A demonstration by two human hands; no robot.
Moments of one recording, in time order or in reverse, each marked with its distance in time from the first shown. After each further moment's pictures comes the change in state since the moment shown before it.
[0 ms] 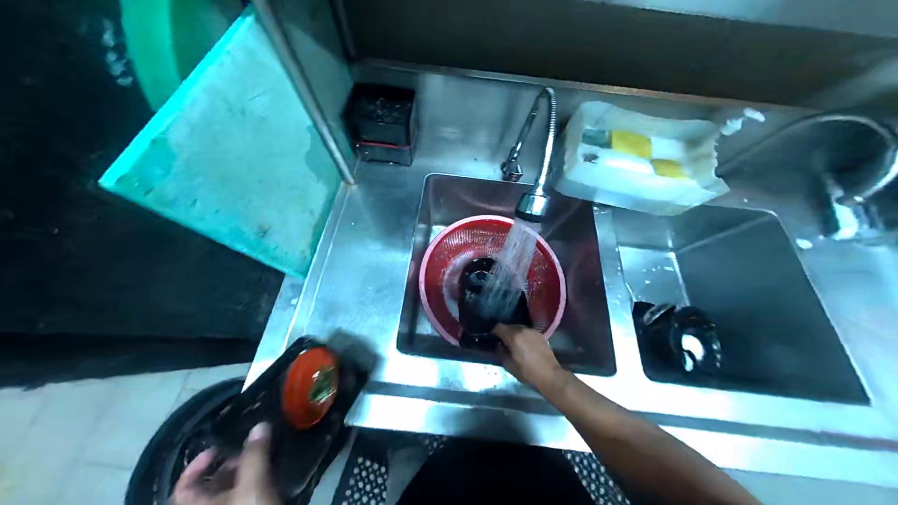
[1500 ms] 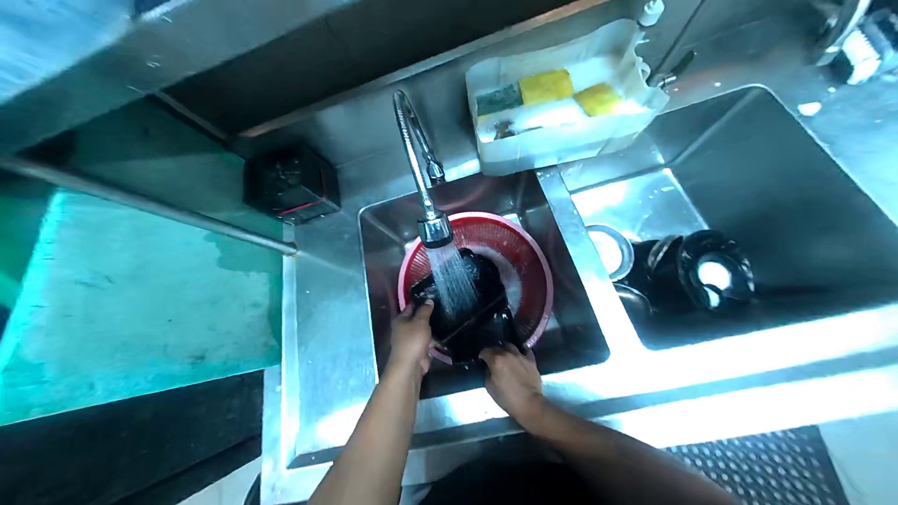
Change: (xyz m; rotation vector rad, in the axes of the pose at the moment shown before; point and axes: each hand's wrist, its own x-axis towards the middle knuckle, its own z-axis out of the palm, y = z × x) left_hand -0.060 0.070 0.336 0.233 -0.814 -0.368; right_hand -0.004 0.013 0.023 0.306 -0.051 0.250
